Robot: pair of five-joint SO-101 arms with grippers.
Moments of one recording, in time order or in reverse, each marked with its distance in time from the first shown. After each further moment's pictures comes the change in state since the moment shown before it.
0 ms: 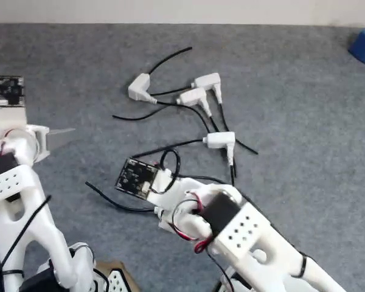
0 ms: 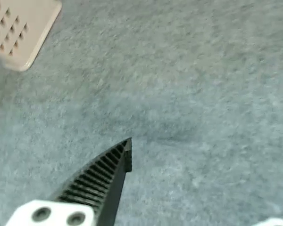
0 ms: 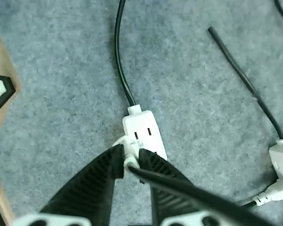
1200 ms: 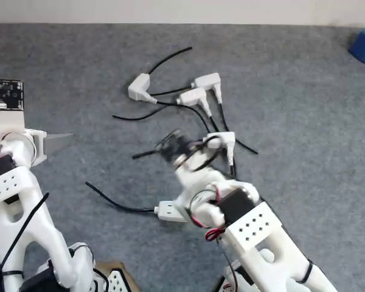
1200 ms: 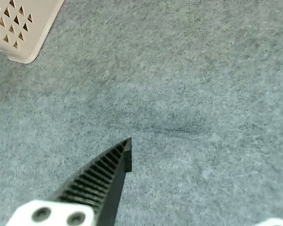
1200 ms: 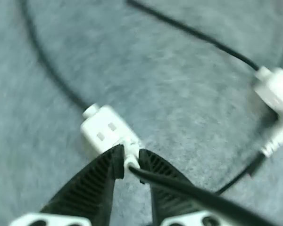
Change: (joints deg) left arm -1.4 0.0 0.9 0.0 -2.6; right arm 10.0 -2.5 7.5 -5.5 -11.1
